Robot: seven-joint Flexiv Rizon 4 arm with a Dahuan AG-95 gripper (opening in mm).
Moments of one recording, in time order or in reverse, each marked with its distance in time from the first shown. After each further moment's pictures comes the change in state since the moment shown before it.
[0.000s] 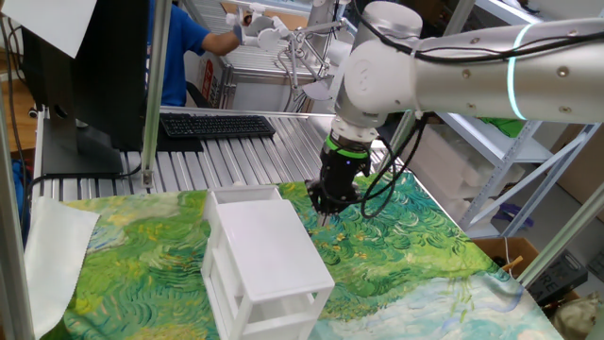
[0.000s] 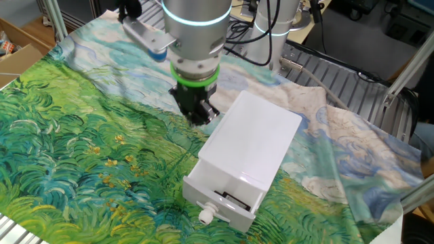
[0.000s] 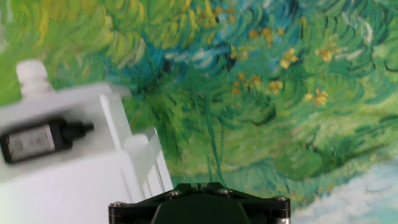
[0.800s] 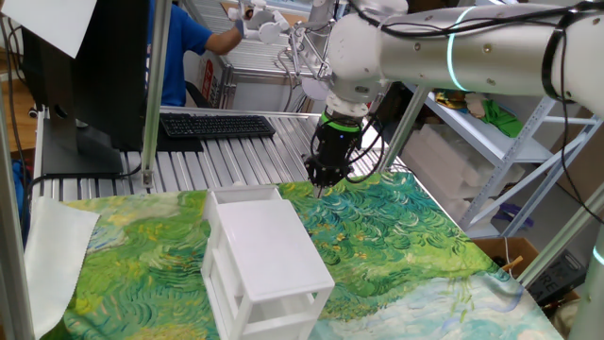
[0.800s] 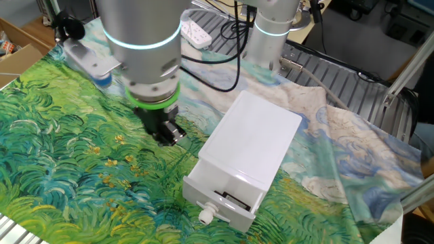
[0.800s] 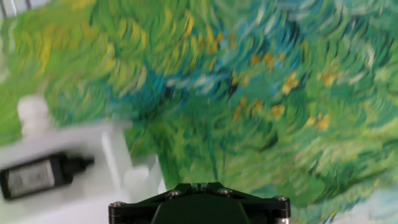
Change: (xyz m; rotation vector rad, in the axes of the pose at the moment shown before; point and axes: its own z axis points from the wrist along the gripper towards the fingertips) arm -0.070 -0.017 -0.012 0.008 0.009 -0.024
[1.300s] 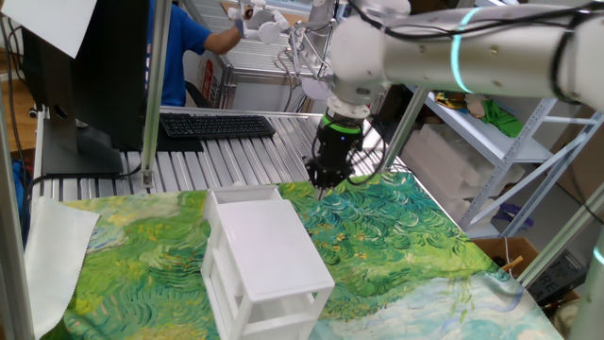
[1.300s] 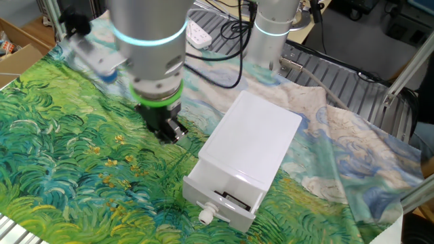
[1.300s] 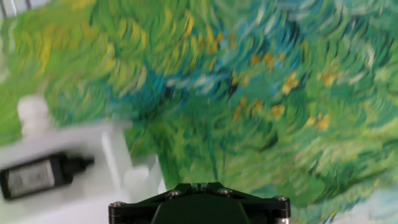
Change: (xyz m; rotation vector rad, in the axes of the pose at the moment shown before) arm 0.000 0.001 0.001 0.004 0.048 -0.016
